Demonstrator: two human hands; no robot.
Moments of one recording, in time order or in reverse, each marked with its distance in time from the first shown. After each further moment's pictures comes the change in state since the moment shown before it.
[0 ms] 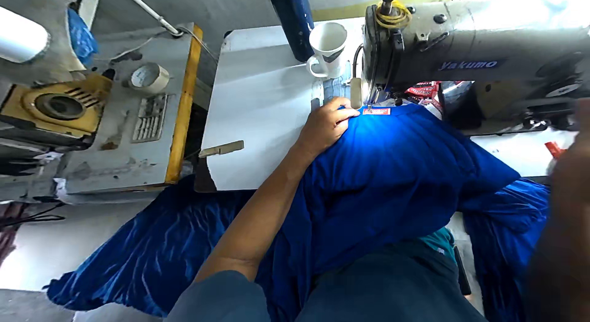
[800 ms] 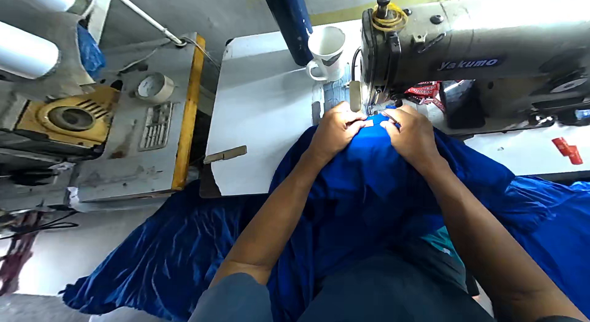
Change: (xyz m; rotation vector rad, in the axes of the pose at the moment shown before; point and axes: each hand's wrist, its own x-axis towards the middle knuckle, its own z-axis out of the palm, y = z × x) left_hand 0.009 0.018 0.015 -0.184 0.068 -0.086; right_hand -0.017 -0.070 0.179 0.109 -0.460 -0.109
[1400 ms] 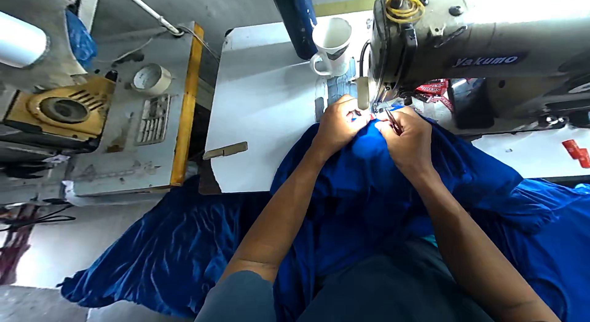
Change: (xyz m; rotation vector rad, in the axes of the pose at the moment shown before) left_hand 0.004 0.000 -0.002 -0.132 0.005 -0.199; right_hand -0.019 -0.044 0.001 0.283 0.169 0.078
